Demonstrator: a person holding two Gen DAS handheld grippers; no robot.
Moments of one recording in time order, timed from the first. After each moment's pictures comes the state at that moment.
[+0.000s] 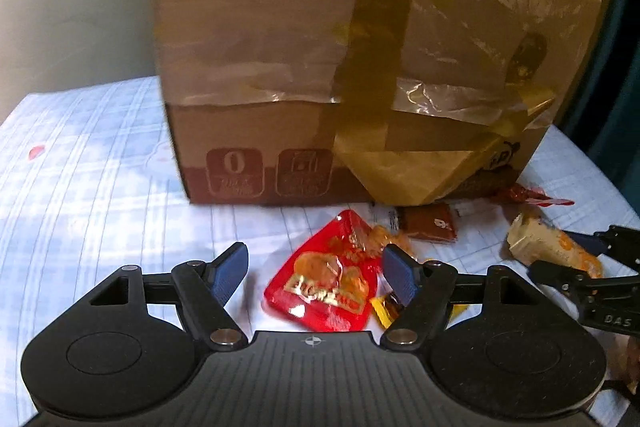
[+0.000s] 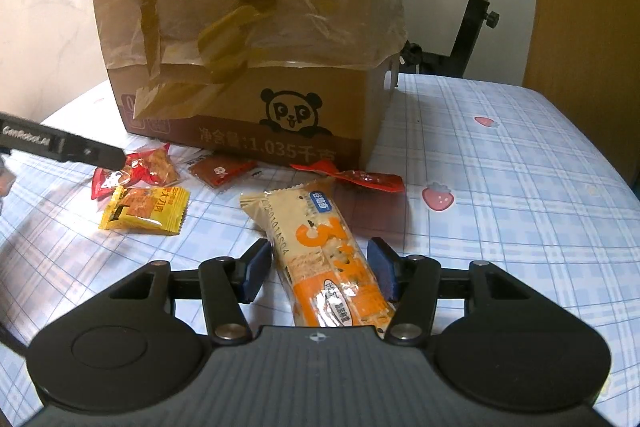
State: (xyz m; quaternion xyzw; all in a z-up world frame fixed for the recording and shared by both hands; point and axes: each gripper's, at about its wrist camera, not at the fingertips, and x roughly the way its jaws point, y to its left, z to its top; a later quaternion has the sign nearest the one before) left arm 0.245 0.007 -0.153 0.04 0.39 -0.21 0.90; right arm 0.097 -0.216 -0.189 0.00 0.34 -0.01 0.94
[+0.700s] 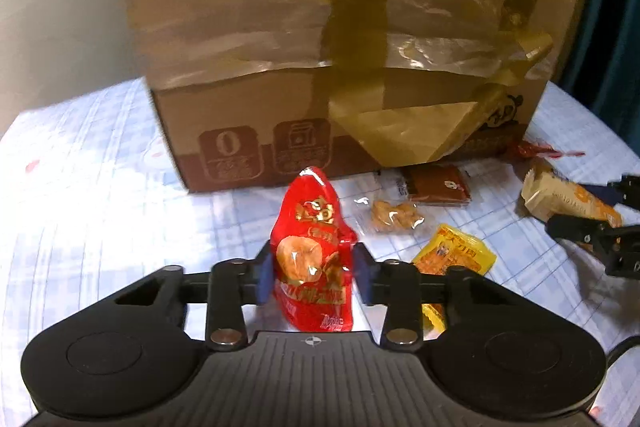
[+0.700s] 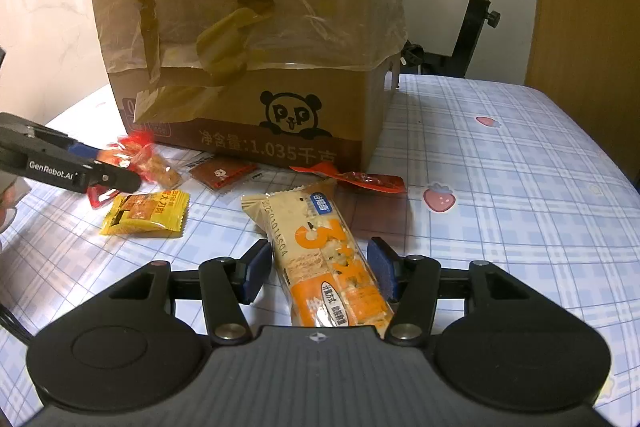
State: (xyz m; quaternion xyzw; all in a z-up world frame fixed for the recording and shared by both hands) left arm 0.238 0.008 -0.168 0.08 0.39 -0.21 0.89; right arm 0.099 -0.217 -0.189 0.00 0.34 -0.01 0.94
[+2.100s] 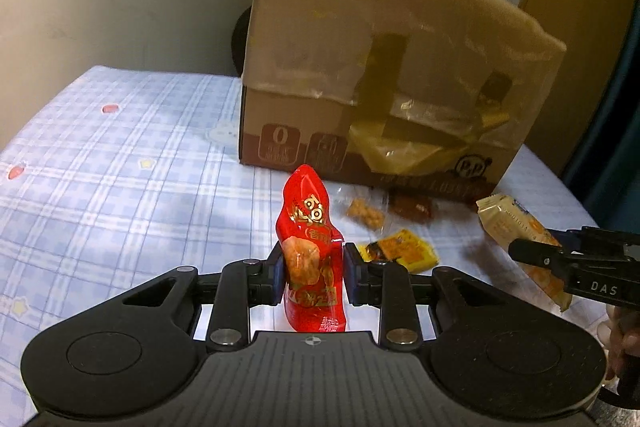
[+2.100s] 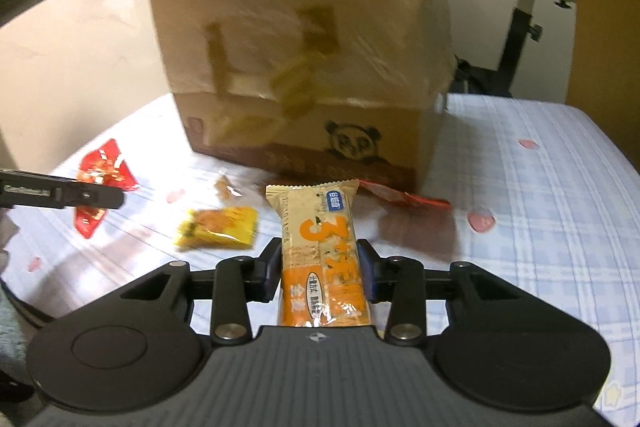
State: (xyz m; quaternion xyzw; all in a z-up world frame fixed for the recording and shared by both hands) left arm 0.148 0.040 -0.130 -0.04 0.35 -0.14 0.93; right arm 0.083 -0.205 -0.155 0.02 0.32 0.08 0.94
